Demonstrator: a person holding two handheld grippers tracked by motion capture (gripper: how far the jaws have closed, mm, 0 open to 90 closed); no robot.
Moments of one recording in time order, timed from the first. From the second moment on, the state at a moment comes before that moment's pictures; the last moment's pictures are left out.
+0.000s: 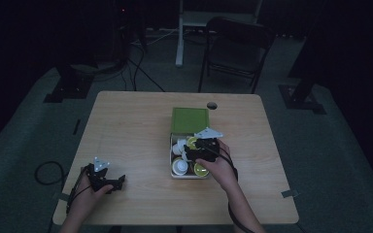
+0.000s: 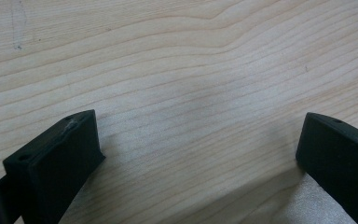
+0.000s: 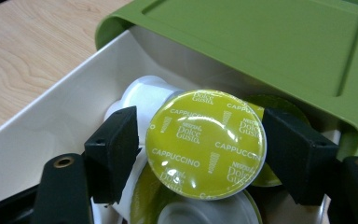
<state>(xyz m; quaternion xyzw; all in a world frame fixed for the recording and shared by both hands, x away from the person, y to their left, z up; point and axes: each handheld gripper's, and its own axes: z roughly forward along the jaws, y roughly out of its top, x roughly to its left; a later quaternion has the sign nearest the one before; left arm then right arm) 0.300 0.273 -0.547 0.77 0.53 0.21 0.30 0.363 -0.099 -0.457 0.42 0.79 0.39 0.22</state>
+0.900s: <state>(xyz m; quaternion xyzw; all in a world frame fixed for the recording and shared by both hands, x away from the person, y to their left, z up) 0.300 0.273 -0.547 0.77 0.53 0.21 0.30 0.363 -0.102 -0.448 0.40 0.80 0.38 0.22</state>
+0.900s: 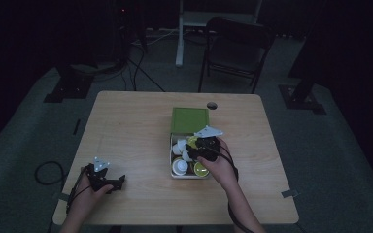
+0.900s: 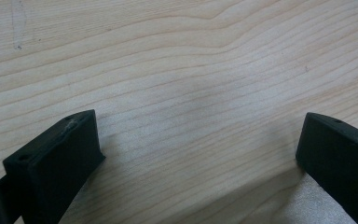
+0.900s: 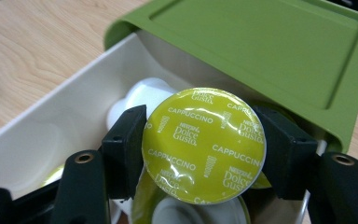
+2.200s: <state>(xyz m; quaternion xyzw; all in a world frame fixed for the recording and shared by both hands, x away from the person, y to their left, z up) 0.300 0.273 -0.547 0.77 0.53 0.21 0.30 0.346 -0.156 -0.422 0.42 0.78 0.40 0.23</state>
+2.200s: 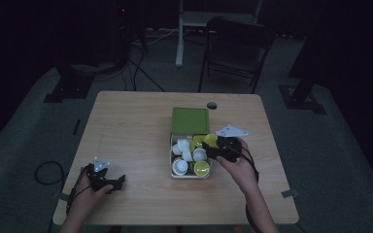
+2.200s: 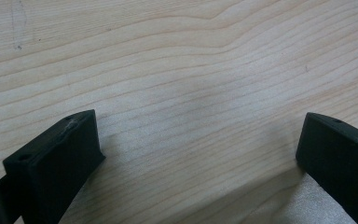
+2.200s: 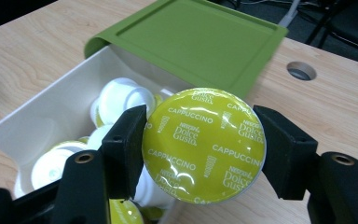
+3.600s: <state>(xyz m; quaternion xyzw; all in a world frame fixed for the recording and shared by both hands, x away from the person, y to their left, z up) 0.300 0.273 -0.546 0.77 0.53 0.21 0.30 0.337 -0.227 -0.467 0.49 0.75 0.36 0.26</state>
